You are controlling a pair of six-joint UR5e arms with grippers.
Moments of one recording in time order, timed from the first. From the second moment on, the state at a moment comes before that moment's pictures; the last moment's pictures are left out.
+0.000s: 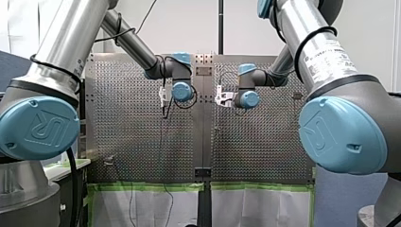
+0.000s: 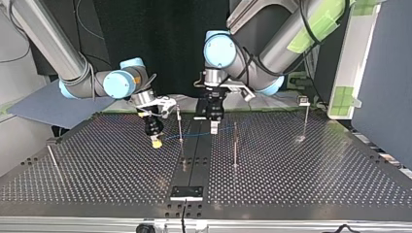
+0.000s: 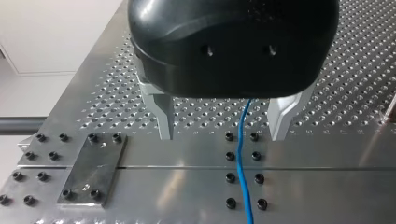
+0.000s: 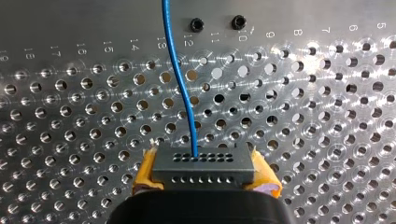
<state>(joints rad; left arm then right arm) -0.56 -1.93 -1.70 -2.54 -2.06 -1.56 2.06 -0.97 1.40 -0.46 1.43 1.66</state>
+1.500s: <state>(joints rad) -0.53 -2.08 -1.51 -2.62 -2.14 -1.50 2.07 -0.97 1.40 -0.46 1.43 1.65</state>
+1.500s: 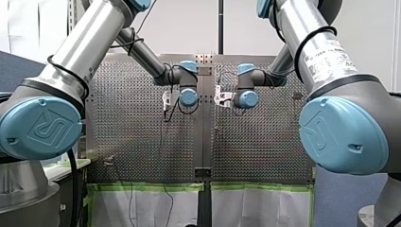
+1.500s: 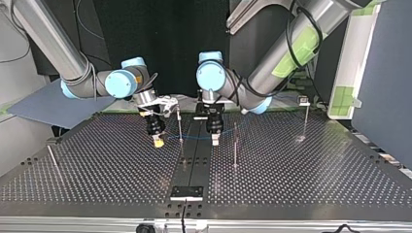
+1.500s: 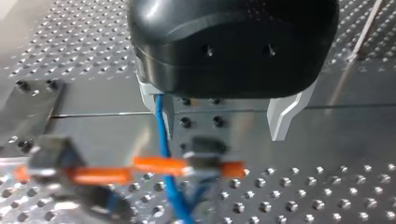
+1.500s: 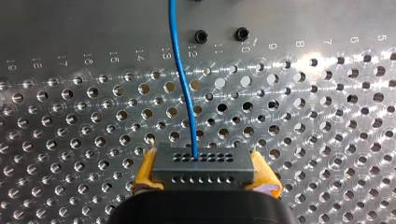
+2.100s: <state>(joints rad) -0.54 -2.08 -1.46 -2.66 -2.12 -1.50 2.07 -0.97 1.40 -0.46 1.44 1.65</state>
